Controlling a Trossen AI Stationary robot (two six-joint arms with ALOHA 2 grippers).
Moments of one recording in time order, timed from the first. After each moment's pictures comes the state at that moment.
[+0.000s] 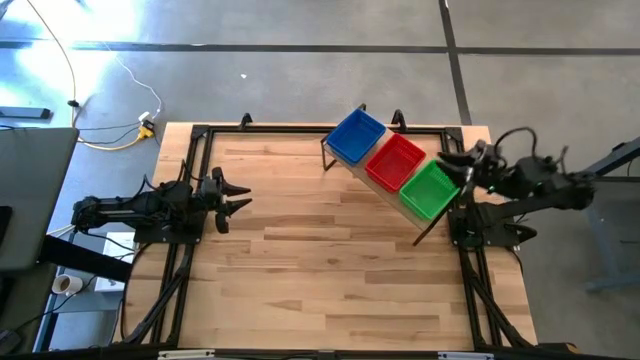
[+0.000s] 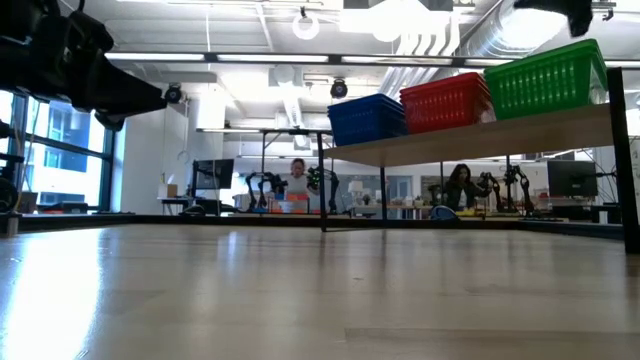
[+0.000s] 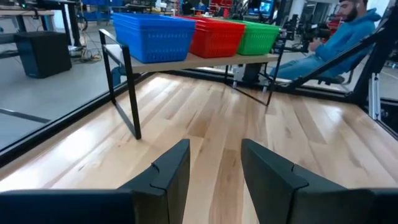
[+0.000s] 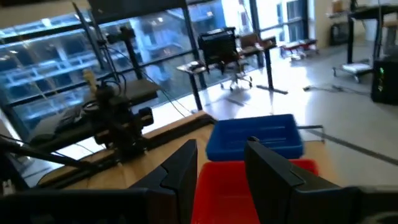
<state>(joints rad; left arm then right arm) 0.15 0.03 0.08 -0.17 -0.19 -0.12 0.19 0.28 0.74 -0.50 0.62 0.25</state>
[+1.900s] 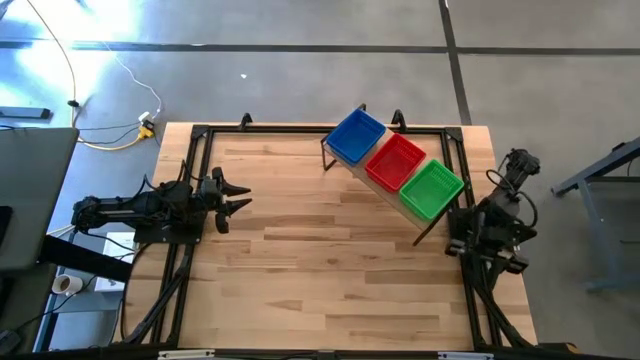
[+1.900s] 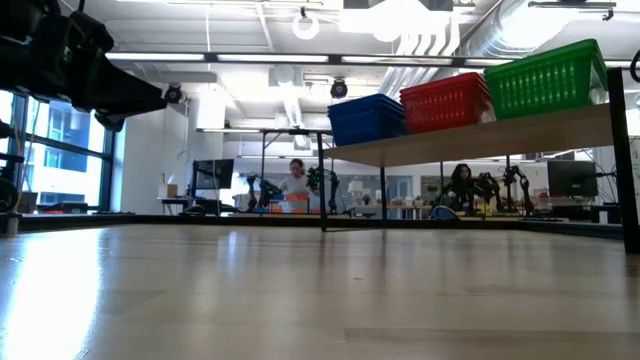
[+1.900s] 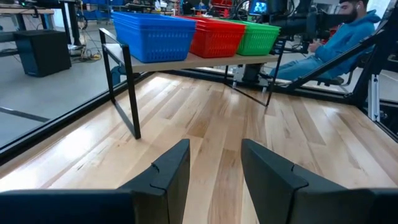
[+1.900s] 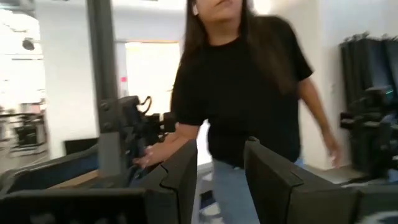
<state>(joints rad) 0.15 0.03 0.08 -0.17 -0.19 -0.13 0.83 0.01 0.01 0.34 -0.43 0.18</state>
